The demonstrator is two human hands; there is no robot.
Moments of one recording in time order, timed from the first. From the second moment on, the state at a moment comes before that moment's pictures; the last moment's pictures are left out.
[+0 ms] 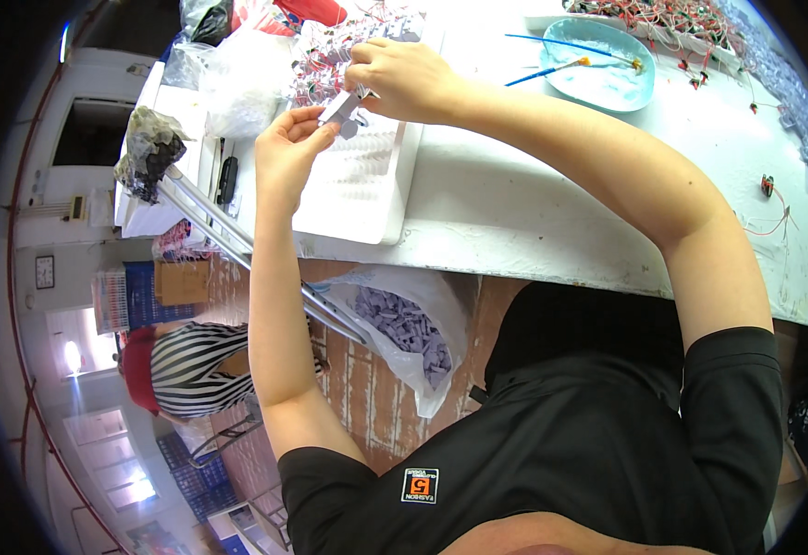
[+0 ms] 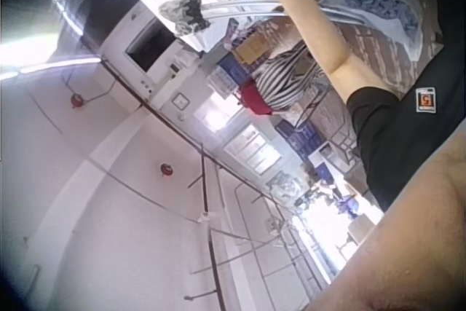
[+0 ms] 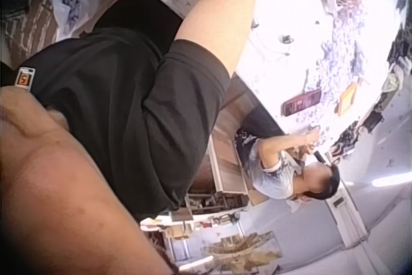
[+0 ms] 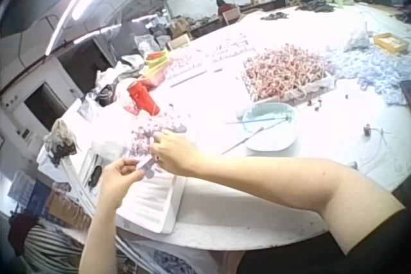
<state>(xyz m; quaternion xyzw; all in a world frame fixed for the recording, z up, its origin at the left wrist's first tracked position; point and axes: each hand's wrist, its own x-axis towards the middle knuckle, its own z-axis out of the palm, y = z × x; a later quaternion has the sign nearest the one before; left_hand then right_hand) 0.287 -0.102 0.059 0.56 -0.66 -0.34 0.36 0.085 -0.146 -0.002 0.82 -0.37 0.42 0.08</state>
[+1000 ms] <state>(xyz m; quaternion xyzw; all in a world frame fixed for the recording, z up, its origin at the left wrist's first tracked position) 0.266 -0.094 0.012 0.57 -0.68 -0.14 0.44 0.087 -0.151 -0.008 0.80 -0.42 0.43 0.01</state>
